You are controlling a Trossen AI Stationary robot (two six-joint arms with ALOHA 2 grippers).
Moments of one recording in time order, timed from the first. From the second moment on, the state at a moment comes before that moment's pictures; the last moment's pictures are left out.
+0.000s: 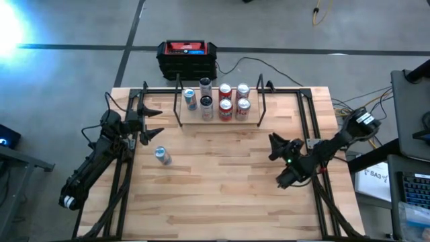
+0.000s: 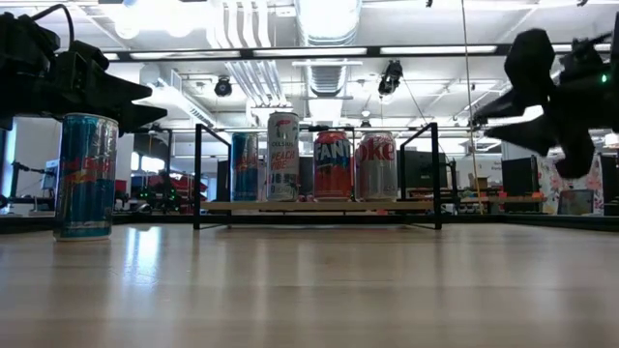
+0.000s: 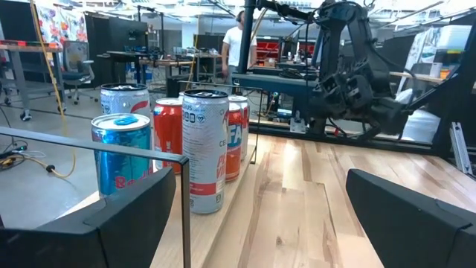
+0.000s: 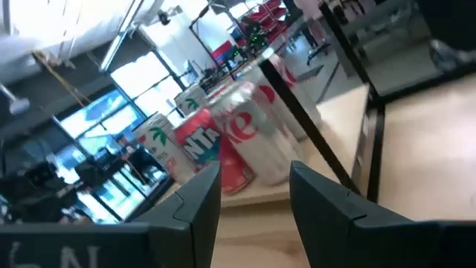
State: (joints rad) left arm 1.09 0.11 0.03 0.12 0.87 -0.07; right arm 0.59 1.45 0.47 -0.64 1.57 2.30
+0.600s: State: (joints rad) left arm 1.09 0.11 0.03 0.12 0.87 -0.07; right arm 0.45 1.63 0.54 0.35 1.21 1.62
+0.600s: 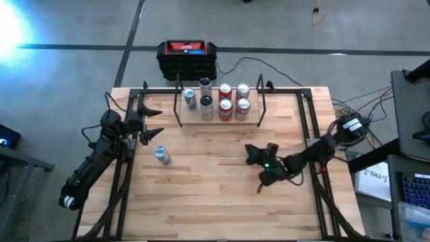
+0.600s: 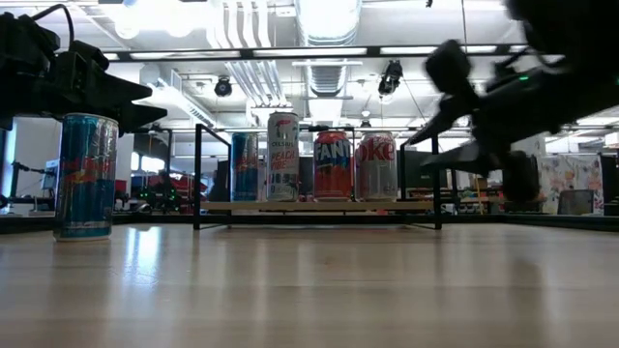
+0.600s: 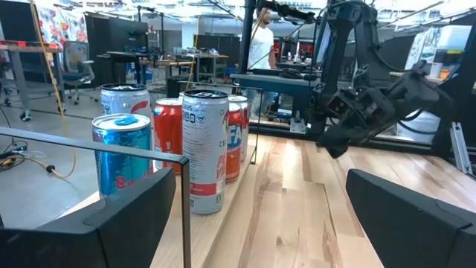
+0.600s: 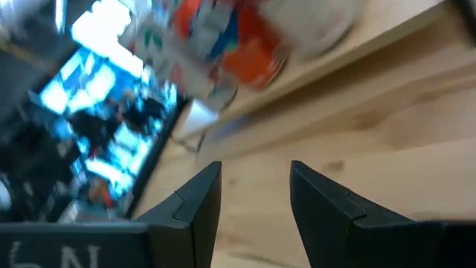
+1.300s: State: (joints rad) left arm 1.09 0.11 0.03 0.12 0.87 -0.07; right arm 0.15 1.68 0.18 1.54 0.56 0.78
